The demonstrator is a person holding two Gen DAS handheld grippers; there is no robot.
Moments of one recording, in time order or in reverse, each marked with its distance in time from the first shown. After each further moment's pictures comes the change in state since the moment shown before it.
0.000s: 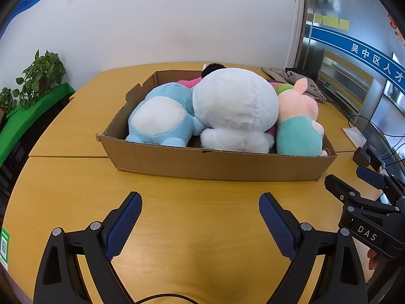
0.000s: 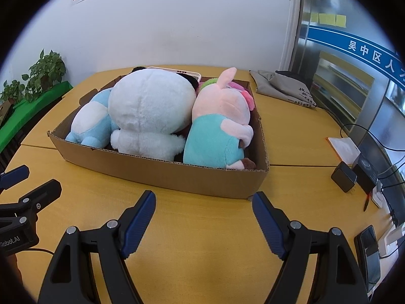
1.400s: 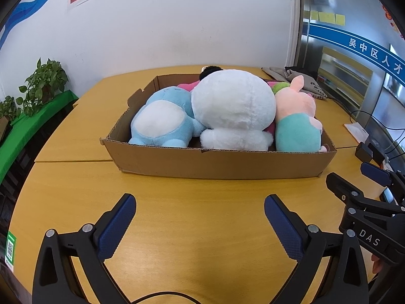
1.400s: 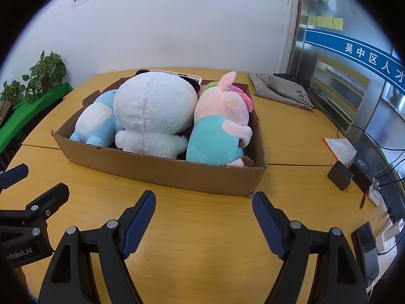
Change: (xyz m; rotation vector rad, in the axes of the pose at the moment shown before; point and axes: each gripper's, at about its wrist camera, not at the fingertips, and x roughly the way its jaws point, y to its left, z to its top) left arm -0.008 -0.010 -0.004 0.027 -0.015 0.029; right arm -0.013 0.004 -0.003 -0.003 -0.014 -0.011
